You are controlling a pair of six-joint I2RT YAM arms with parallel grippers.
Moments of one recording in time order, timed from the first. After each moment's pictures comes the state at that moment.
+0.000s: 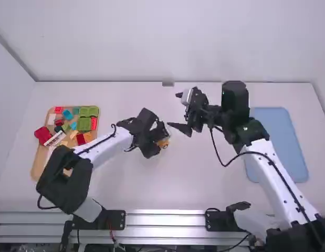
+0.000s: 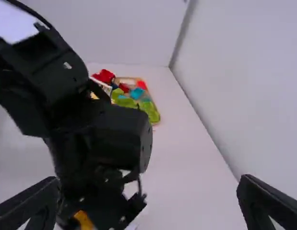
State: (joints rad) left arm -0.50 1.64 1.01 -0.62 0.19 0.53; right arm 0.30 1.23 1.07 -0.28 -0.88 -0.59
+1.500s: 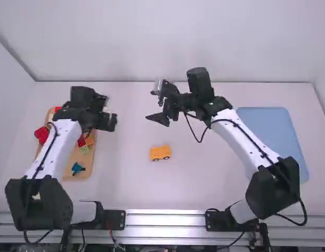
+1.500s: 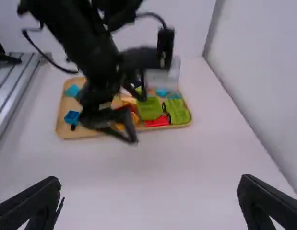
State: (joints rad) left arm 0.14 1.40 1.14 -0.79 0.12 0.10; right arm 0.47 1.63 1.38 -0.32 -0.88 -0.60
